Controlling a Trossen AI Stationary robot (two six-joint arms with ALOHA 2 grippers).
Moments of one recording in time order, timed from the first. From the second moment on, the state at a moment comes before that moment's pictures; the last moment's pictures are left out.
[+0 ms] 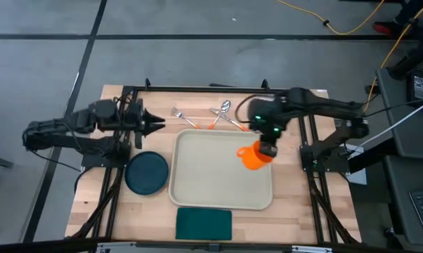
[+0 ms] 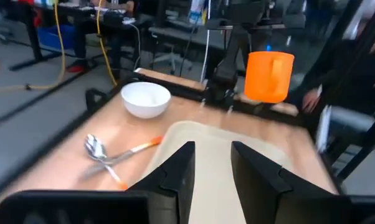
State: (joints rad) left arm 0.12 0.61 0.82 -0.43 -0.03 -0.19; right arm -0.04 1.59 1.82 -1.57 -0.25 0.24
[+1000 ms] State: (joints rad) left arm 0.10 1.41 1.45 -0.60 0.20 -0.10; right arm -0.17 1.94 2.32 -1.57 -0.02 -0.17
